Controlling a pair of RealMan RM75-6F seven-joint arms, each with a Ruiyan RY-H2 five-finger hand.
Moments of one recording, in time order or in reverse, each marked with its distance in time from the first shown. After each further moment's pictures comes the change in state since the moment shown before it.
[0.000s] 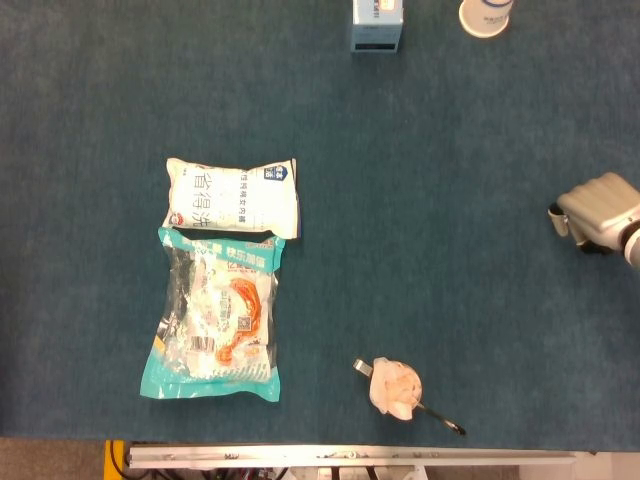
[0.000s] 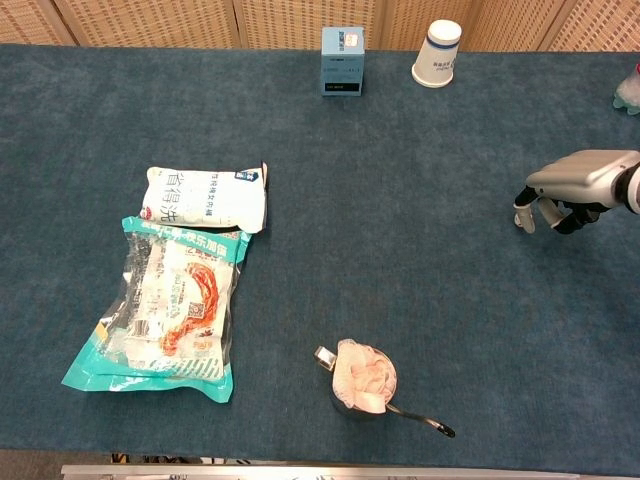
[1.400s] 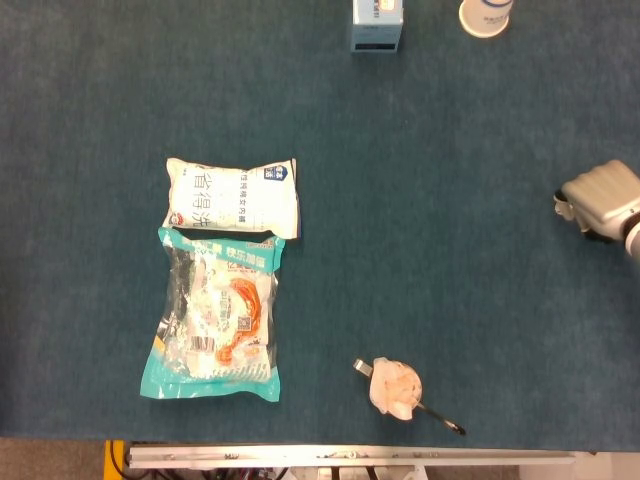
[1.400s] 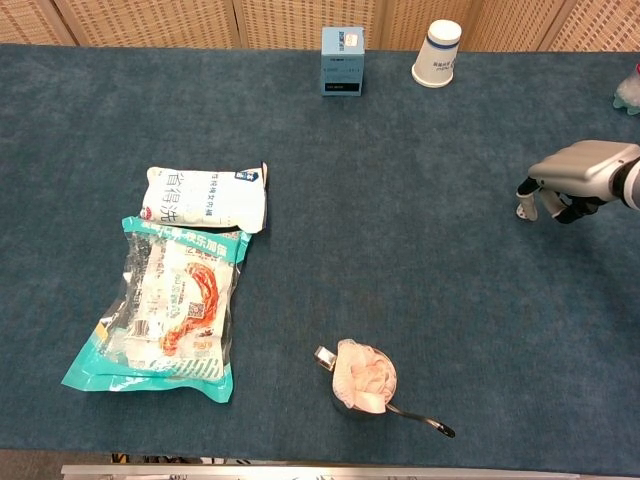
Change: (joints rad) left arm 0.002 0.002 0.003 0.000 0.005 0.000 -0.007; right arm -0.036 -0.048 0.018 0.066 0.007 0.066 -0.064
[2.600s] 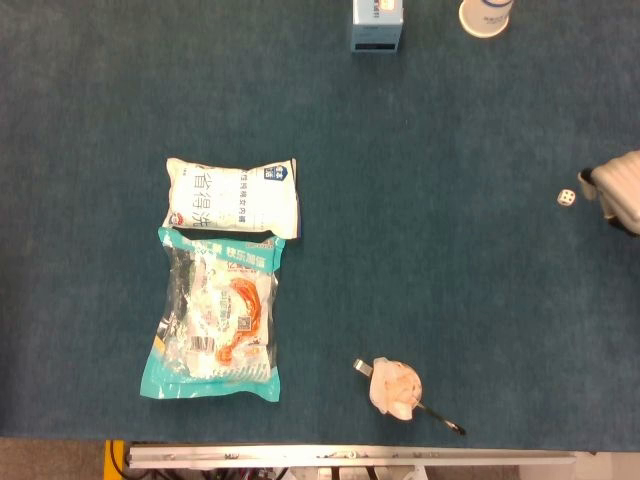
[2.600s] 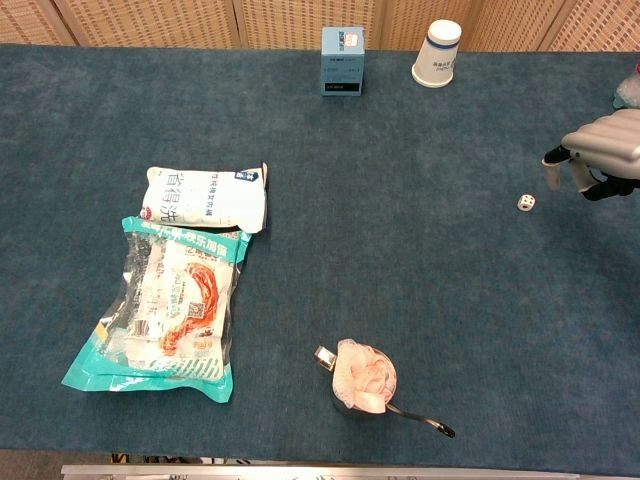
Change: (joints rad) left arm -0.001 -0.004 0.001 0.003 0.006 0.001 0.006; right arm -0.159 0.078 0.050 -0.069 -0.193 0.227 0.040
